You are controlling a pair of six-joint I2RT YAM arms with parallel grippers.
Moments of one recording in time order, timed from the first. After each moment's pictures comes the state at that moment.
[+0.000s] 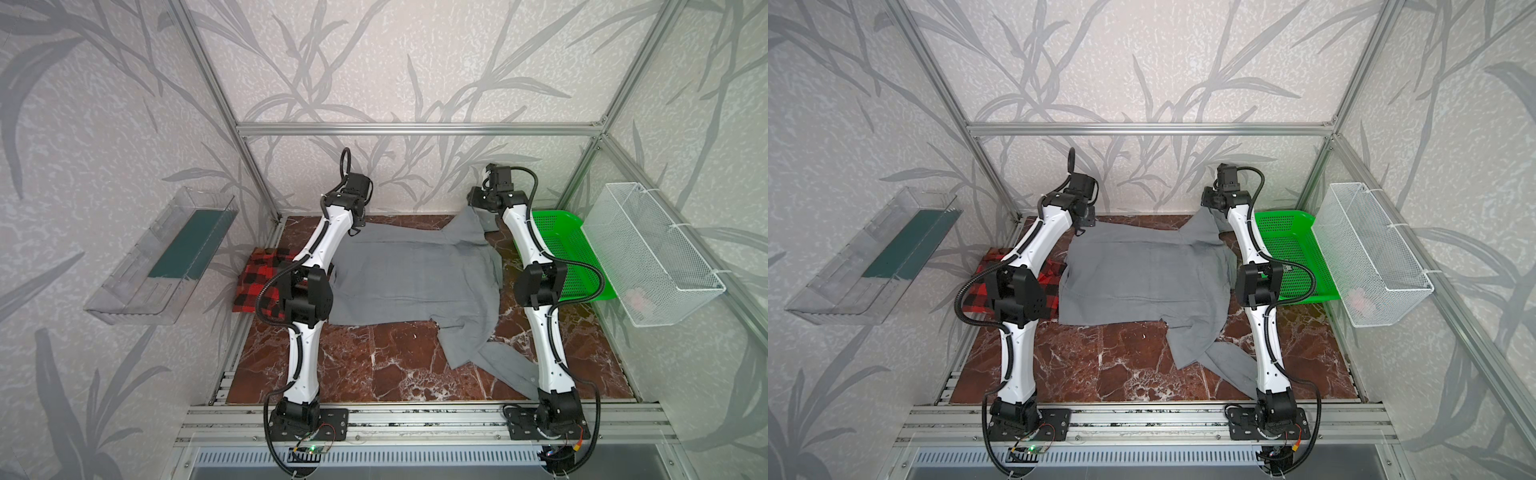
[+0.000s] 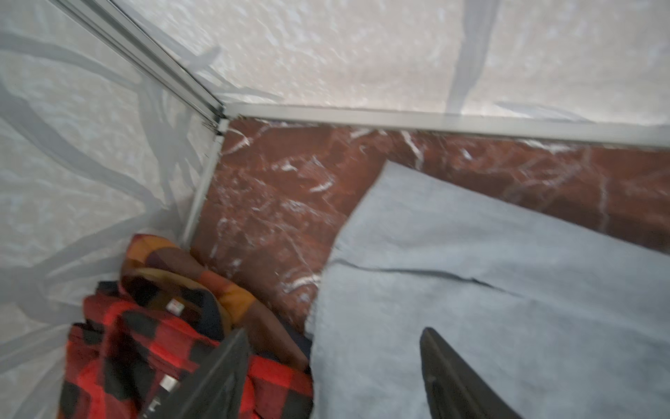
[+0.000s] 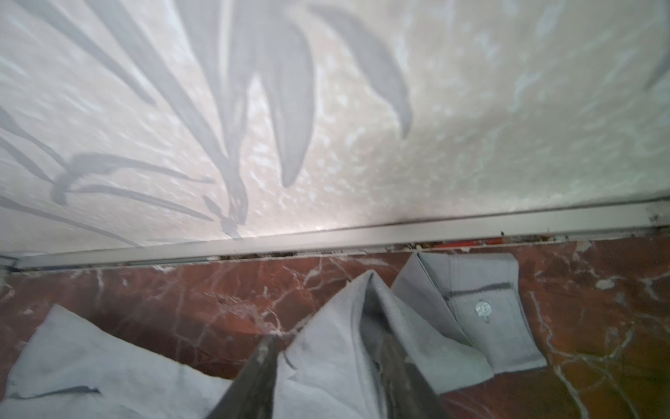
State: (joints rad) left arm -0.26 2.21 2.18 -0.98 -0.49 -0.28; right arm 0.13 2.65 2.82 -0.76 -0.13 0.33
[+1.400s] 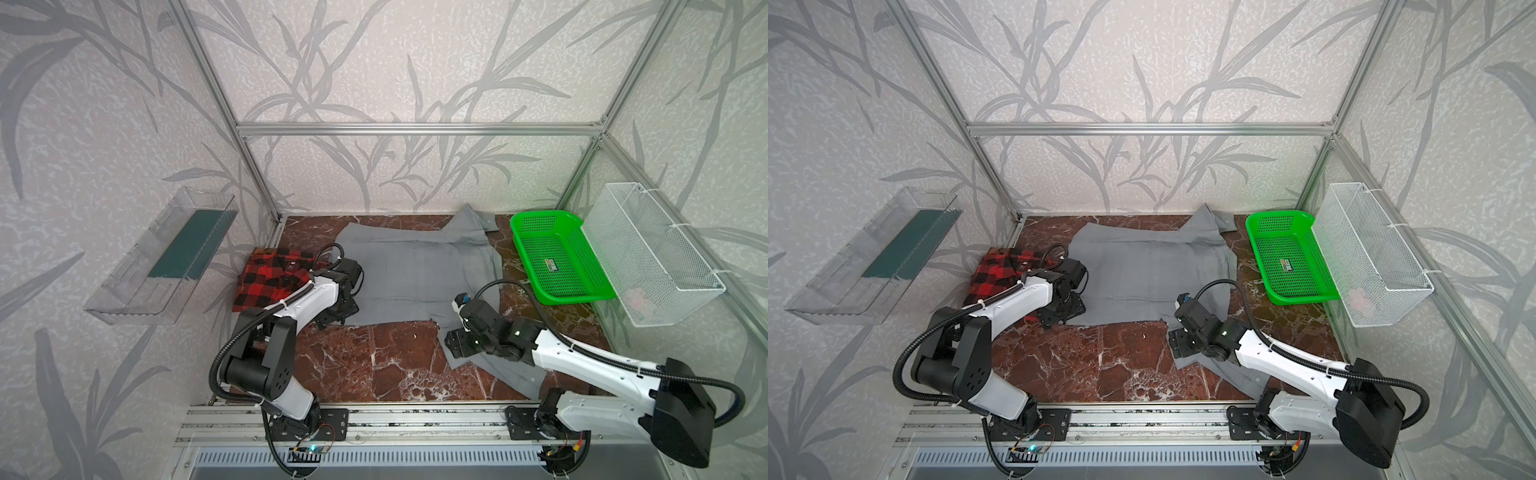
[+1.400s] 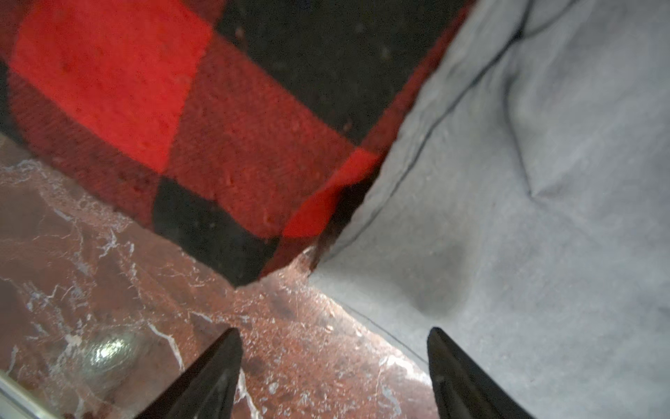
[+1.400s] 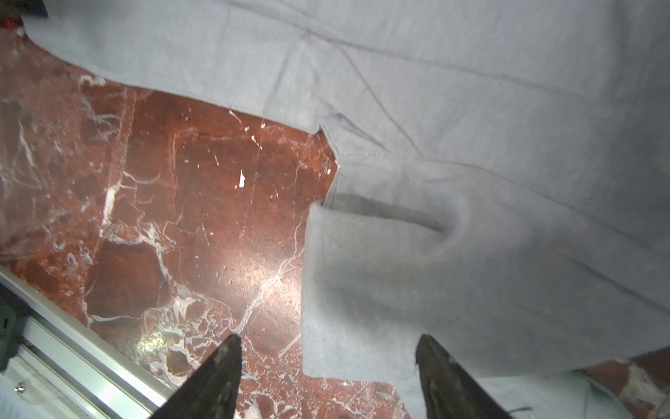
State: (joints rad) left arm -0.27 1.59 0.97 -0.86 -0.30 -0.87; right arm 0.89 1.20 0.71 -0.55 0.06 0.54
